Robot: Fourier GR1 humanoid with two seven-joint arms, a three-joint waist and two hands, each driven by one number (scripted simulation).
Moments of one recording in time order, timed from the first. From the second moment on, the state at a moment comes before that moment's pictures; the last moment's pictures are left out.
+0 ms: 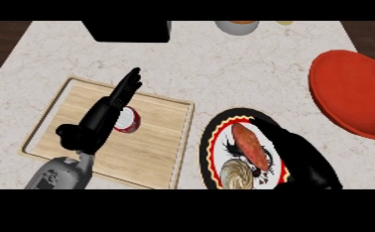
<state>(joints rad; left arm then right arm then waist) -0.20 0.34 -0.36 -1.59 0.23 0.07 0.02 -0.14 -0.62 0.62 -1.90 0.27 0.07 0.74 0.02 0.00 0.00</state>
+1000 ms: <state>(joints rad) -0.18 0.31 -0.33 -1.59 0.19 0.05 0.02 -0.42 -0.49 0.74 -1.93 -0.04 0.25 1.17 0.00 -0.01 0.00</state>
